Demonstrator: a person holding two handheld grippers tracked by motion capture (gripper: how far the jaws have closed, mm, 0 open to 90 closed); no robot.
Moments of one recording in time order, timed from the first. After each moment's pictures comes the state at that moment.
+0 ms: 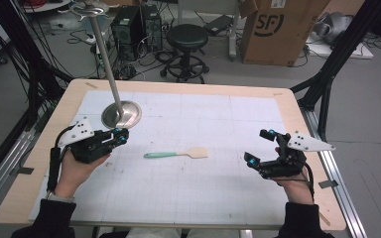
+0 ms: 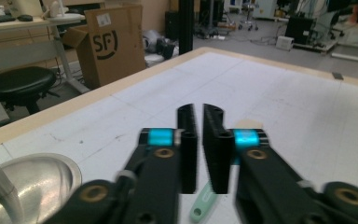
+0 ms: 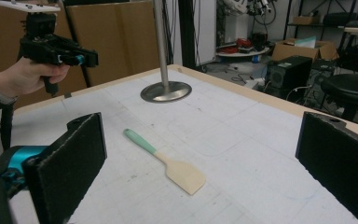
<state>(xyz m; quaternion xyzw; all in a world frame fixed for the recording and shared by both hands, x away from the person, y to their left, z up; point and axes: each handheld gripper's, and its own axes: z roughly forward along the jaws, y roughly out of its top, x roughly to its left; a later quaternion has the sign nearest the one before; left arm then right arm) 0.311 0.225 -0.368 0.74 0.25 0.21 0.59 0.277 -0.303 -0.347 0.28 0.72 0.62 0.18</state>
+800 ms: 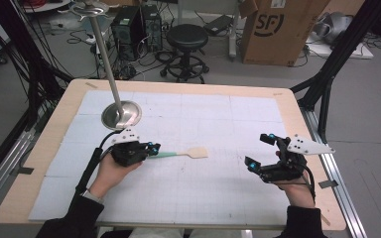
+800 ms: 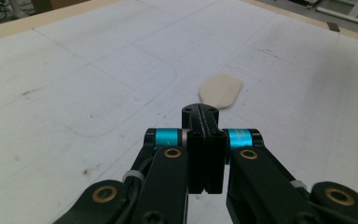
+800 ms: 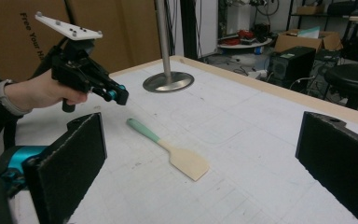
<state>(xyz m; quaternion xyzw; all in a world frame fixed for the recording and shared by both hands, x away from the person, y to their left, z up) 0.336 0.139 -0.411 0.80 0.28 0.11 0.52 0.272 -0.305 -0.353 0.28 0.73 0.61 0.17</state>
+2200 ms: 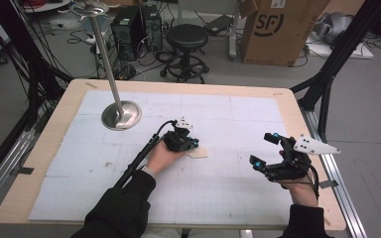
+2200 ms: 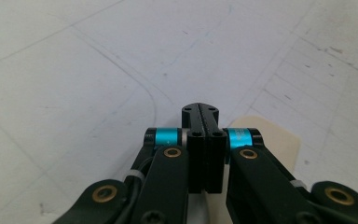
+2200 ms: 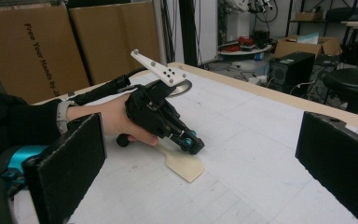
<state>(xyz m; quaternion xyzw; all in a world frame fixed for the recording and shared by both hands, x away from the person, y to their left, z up) 0.406 0.017 -0.450 0.84 0.31 0.06 0.44 0.276 -0.318 -0.357 0.28 0.71 0.62 0.17</state>
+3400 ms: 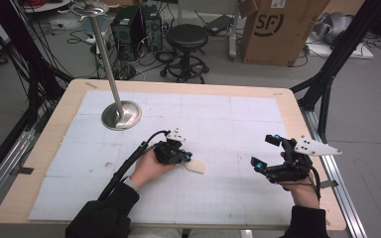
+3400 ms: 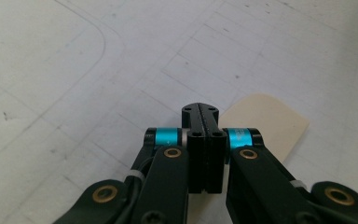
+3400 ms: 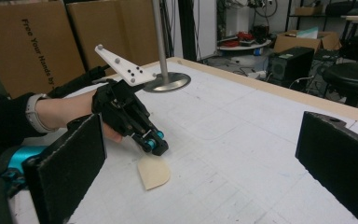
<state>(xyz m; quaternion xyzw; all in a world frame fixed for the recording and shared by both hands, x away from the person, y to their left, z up) 0.365 0.045 -0.446 0.86 0.27 0.03 0.42 0.273 -0.321 -0.358 0.28 0.72 0.61 0.16</state>
